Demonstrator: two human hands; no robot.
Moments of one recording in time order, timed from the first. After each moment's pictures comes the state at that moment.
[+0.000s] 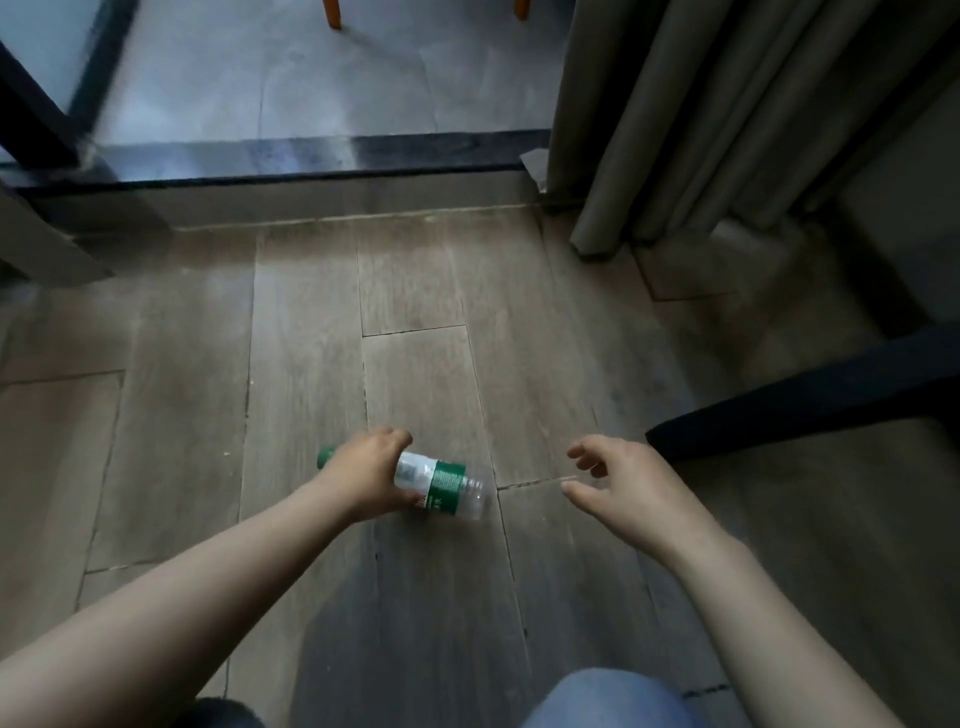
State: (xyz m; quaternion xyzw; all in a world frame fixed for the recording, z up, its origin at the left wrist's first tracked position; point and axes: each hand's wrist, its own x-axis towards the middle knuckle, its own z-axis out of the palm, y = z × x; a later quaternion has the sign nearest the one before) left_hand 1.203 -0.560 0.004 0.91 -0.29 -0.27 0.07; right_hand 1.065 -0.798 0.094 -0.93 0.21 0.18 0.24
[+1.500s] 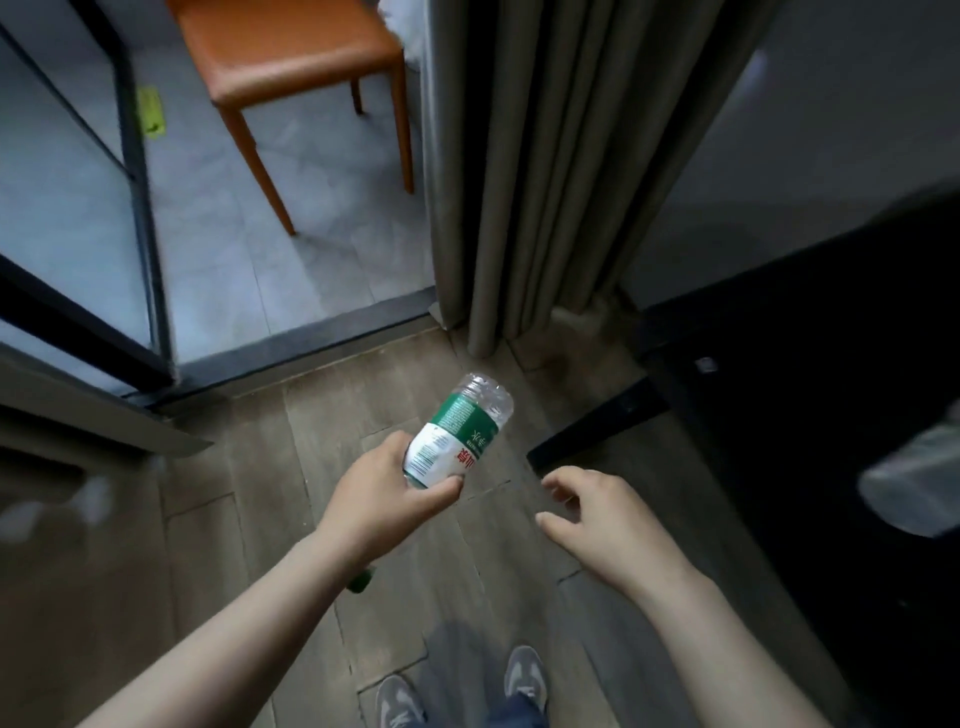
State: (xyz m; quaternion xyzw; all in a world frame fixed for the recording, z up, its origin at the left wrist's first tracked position) left_hand 1.132 -0.614 0.582 0.89 -0.23 -0.27 0.29; right_hand 0.981 -0.791 0.618 -0.88 0.31 0.16 0.31
